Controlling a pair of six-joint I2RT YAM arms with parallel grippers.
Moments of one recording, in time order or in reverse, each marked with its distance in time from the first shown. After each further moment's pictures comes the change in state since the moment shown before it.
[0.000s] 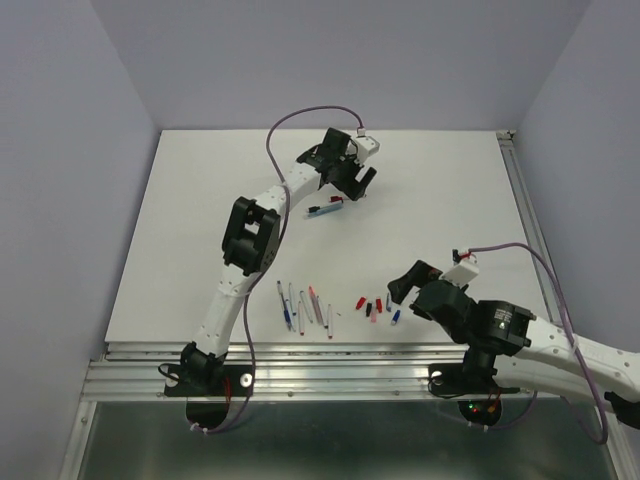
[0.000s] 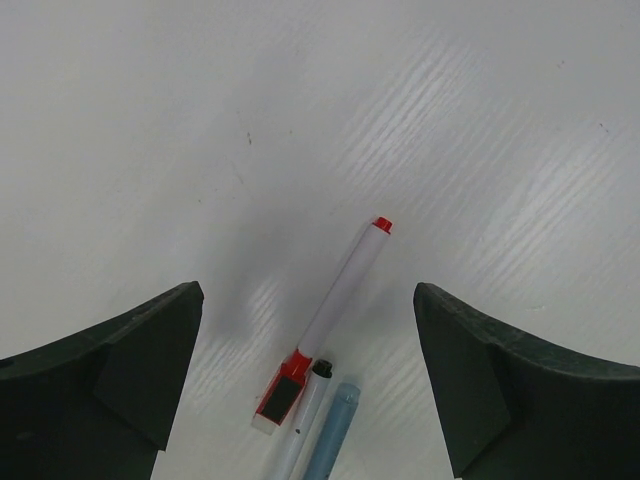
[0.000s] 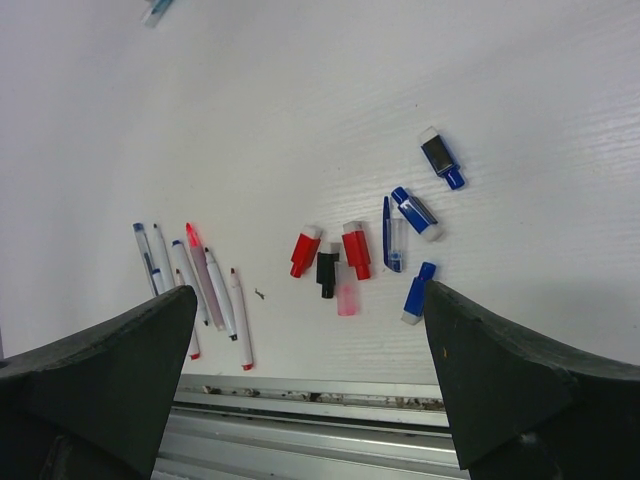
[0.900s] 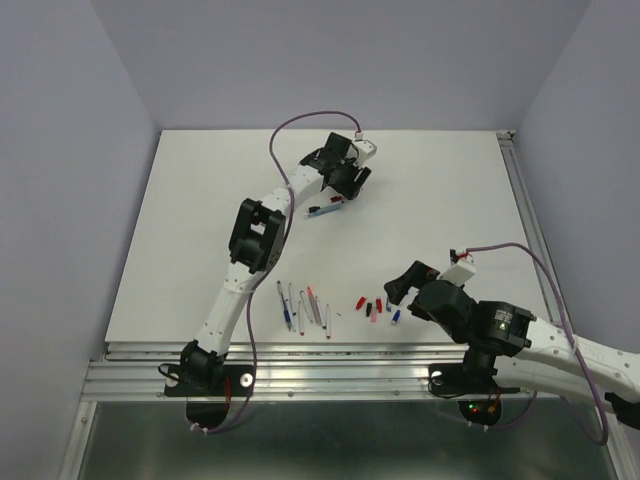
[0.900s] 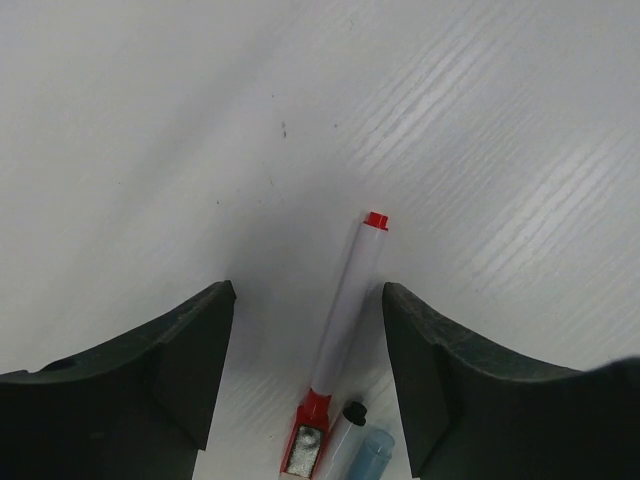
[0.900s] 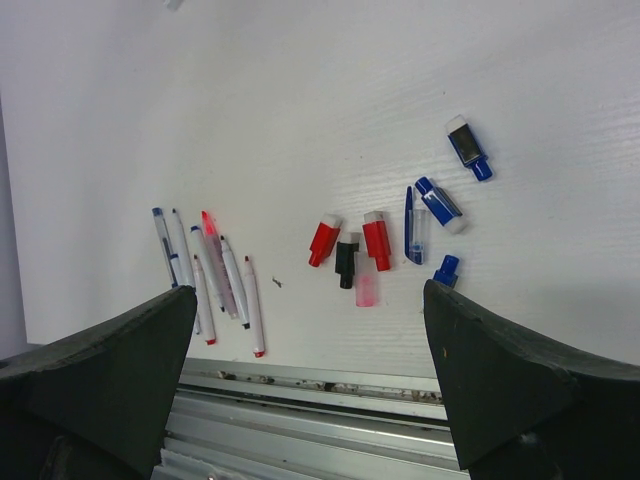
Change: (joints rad) left arm 0.016 0.123 0.112 -0.035 -0.055 -0.031; right arm 0.000 -0.010 -0.012 0.048 -0.041 -0.015
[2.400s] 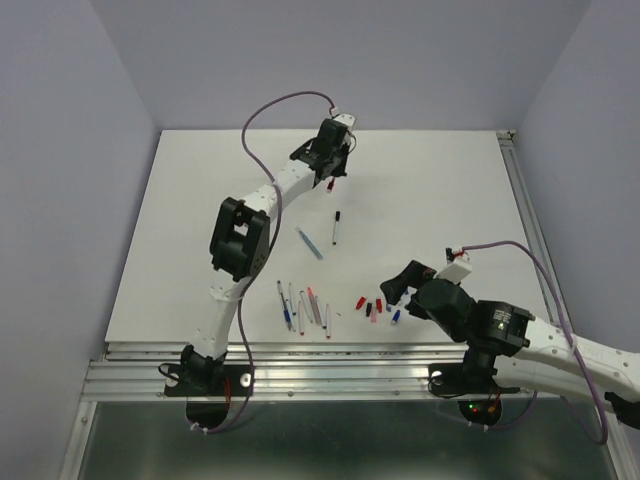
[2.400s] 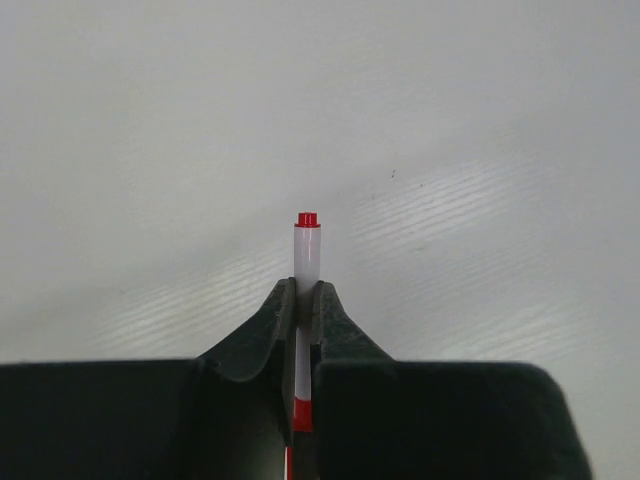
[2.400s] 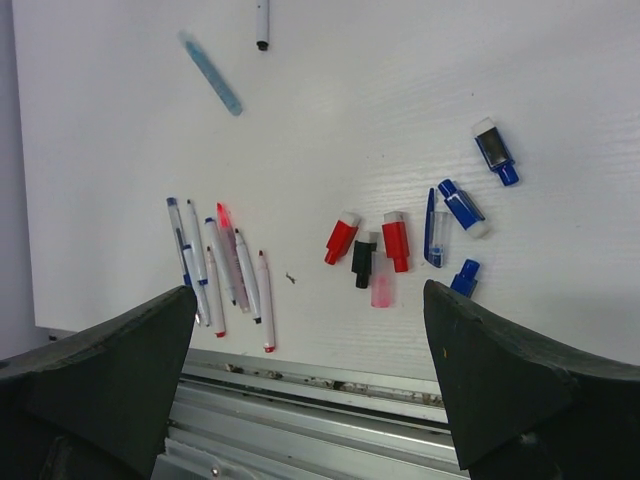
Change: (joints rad) left arm -0.022 -0.233 -0.214 0.118 -0.312 -0.328; right arm 0.000 0.005 -0.006 0.052 -0.019 -0.040
